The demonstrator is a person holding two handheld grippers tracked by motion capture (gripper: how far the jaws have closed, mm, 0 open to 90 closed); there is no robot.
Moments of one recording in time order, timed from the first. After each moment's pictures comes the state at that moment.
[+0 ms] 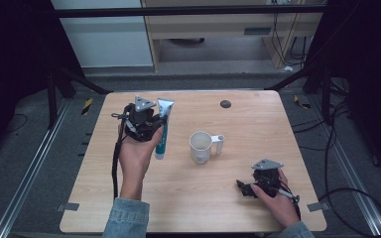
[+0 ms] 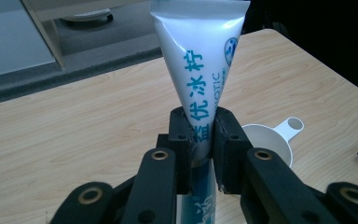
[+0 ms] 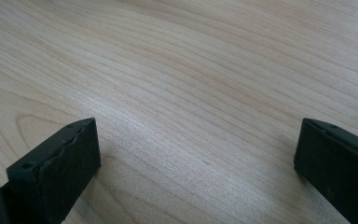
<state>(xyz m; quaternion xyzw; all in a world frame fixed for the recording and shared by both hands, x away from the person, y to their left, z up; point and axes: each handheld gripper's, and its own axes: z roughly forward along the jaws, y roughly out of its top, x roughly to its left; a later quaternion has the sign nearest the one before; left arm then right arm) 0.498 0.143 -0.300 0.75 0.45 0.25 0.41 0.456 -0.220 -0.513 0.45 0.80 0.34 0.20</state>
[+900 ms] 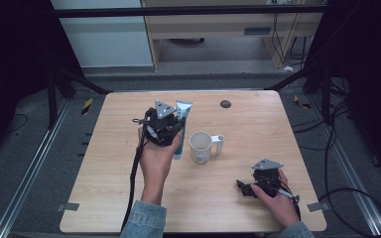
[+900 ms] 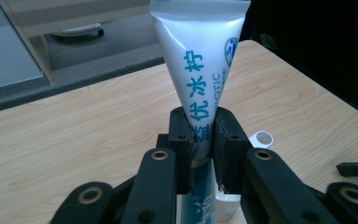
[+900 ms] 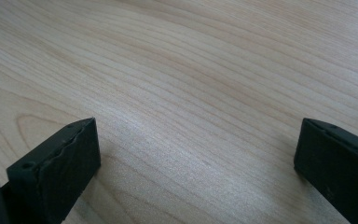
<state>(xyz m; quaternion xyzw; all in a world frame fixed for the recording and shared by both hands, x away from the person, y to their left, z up) 0.493 0.098 -0.312 0.75 0.43 0.26 0.43 0.456 -0.220 -0.513 0.45 0.80 0.34 0.19</state>
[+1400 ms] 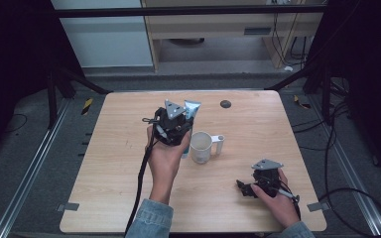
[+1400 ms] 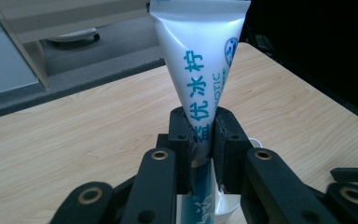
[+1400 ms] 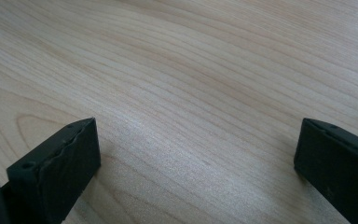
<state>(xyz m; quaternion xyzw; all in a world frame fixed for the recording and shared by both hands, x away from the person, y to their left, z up) 0.495 0.077 -0.313 0.75 0.42 0.26 0.44 0.456 -0.220 -0.513 0.45 0.80 0.34 0.19</state>
